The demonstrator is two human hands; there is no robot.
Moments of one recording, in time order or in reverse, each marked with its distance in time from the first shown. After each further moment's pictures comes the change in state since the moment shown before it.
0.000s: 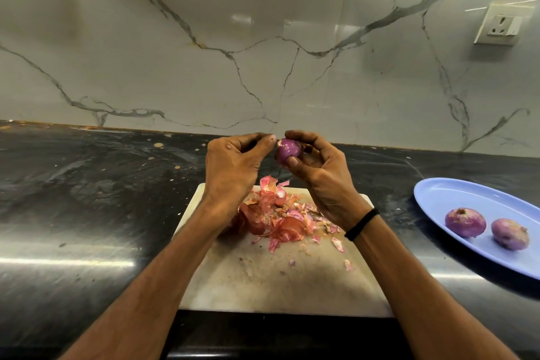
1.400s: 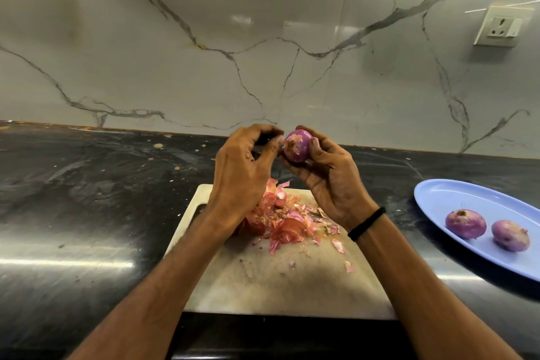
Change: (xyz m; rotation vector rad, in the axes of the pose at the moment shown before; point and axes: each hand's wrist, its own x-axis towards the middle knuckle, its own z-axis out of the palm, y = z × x) left_hand -0.003 -0.003 0.003 0.251 -0.071 0.279; right_hand 0.000 -0.015 0.002 0.497 0.104 0.219
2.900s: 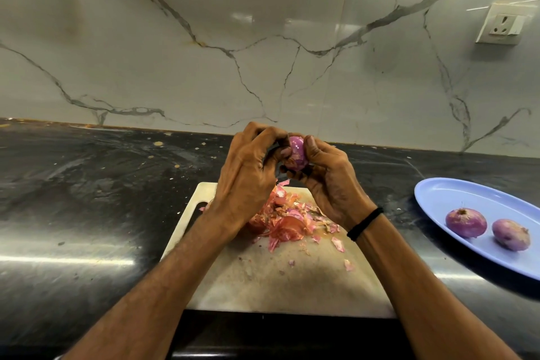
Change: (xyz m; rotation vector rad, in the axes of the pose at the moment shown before) left_hand 0.004 -0.030 0.017 0.143 -0.011 0.313; right_hand -0.004 0.002 0.001 -0.222 -0.026 -0.031
